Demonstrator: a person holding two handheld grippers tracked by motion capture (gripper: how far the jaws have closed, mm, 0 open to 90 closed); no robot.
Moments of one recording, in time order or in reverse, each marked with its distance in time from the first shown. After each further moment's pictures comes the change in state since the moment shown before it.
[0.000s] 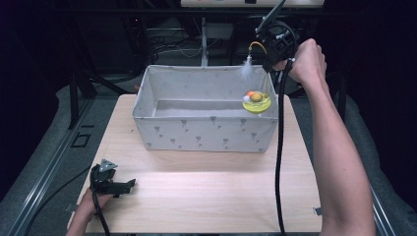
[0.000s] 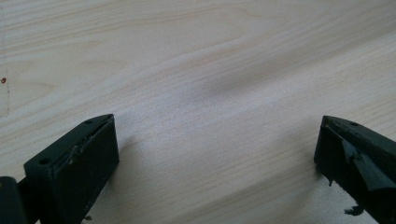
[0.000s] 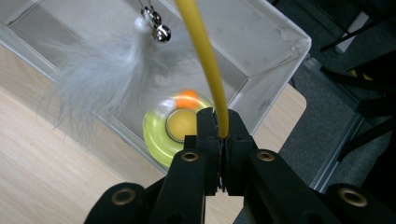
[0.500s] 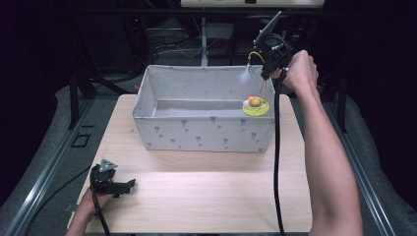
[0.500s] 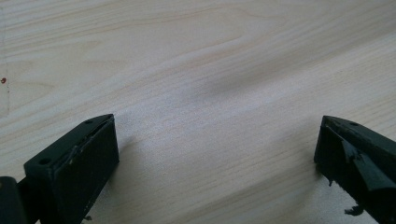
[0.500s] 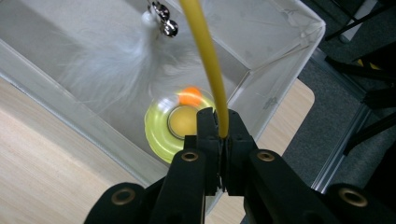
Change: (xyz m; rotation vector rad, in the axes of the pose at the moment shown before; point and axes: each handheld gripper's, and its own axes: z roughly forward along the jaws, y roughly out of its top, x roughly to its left) left arm 0.000 0.000 0.000 0.003 -0.004 0.000; right arm -0.007 -0.004 0.043 0.024 0.002 0.026
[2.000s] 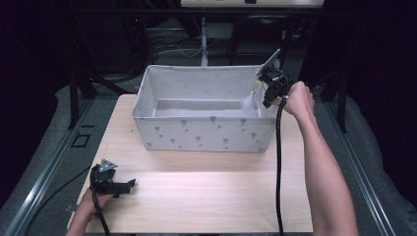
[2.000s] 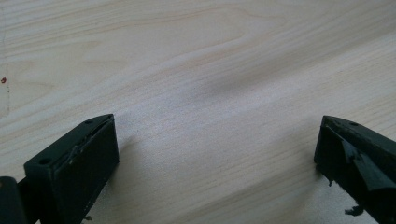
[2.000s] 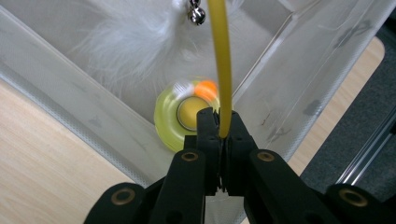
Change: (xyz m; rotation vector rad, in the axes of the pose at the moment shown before) left arm 0.000 0.000 0.000 0.000 0.000 -0.001; right arm -0.004 -0.048 0.078 0.119 0.094 0.031
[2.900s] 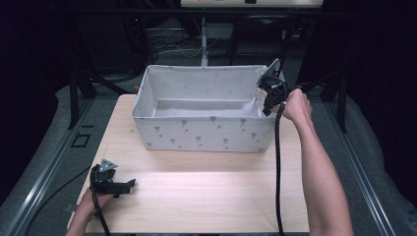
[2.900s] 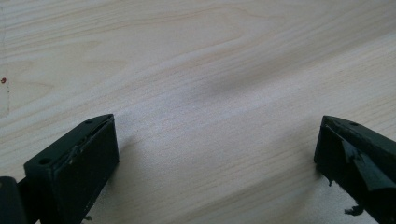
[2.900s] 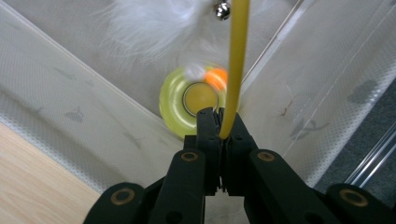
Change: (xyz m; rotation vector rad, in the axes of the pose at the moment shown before) left arm 0.000 0.000 0.000 0.000 -0.001 0.001; right arm -0.006 -0.006 0.031 0.068 0.048 0.035
